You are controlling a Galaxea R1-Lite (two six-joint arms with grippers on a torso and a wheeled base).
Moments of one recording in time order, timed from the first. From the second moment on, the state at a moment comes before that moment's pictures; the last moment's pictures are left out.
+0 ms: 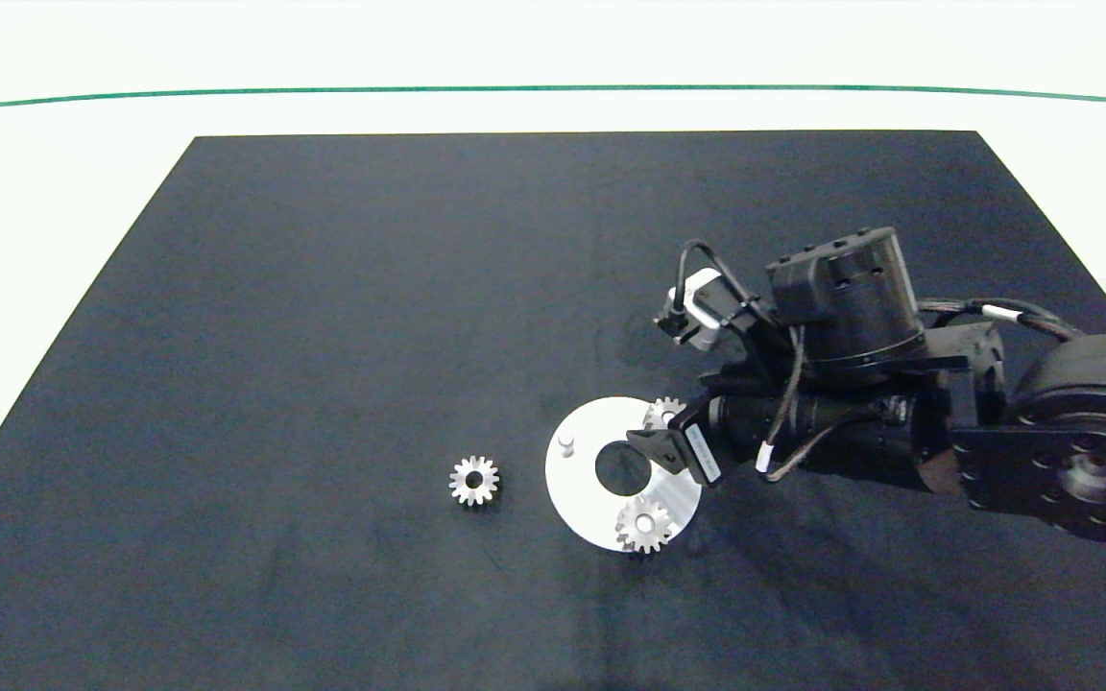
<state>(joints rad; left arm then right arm) -0.06 0.26 -0.51 0.29 -0.05 0.10 0.68 1.75 -1.15 -0.05 -0.18 -0.16</state>
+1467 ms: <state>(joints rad) -0.41 1.05 -0.21 -0.49 -0.04 0.34 0.41 0.27 -0.70 0.47 -0.31 -0.23</state>
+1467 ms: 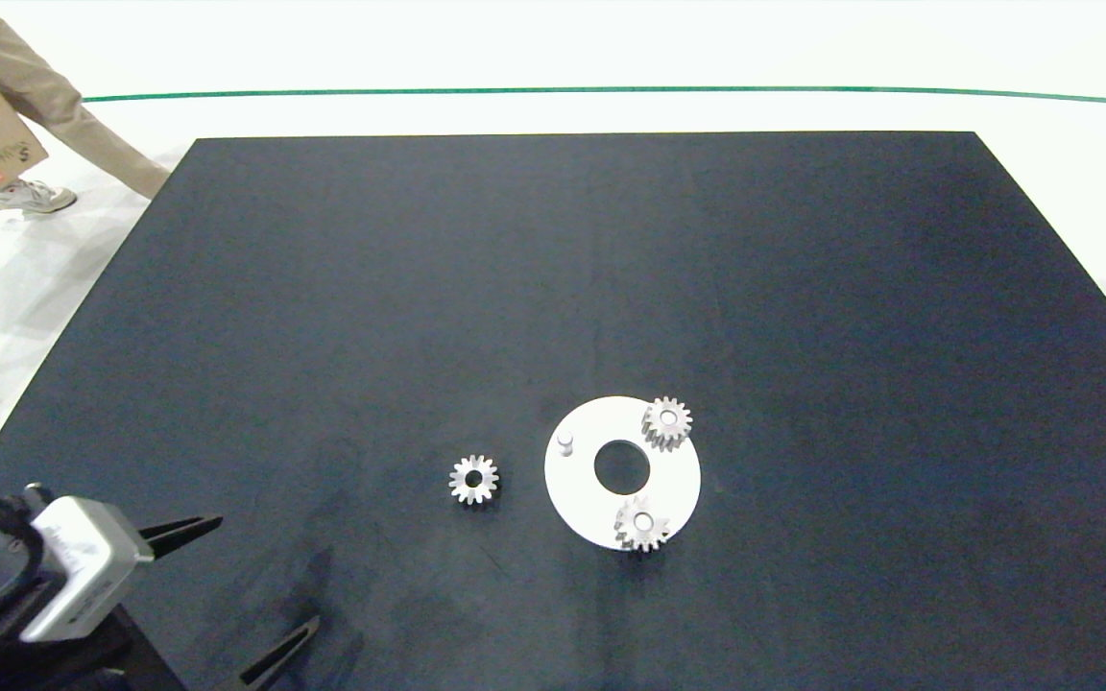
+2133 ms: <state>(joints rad) -0.46 1.48 -0.26 -0.88 -0.04 0.37 0.40 0.22 -0.69 0.50 -0.31 -0.23</state>
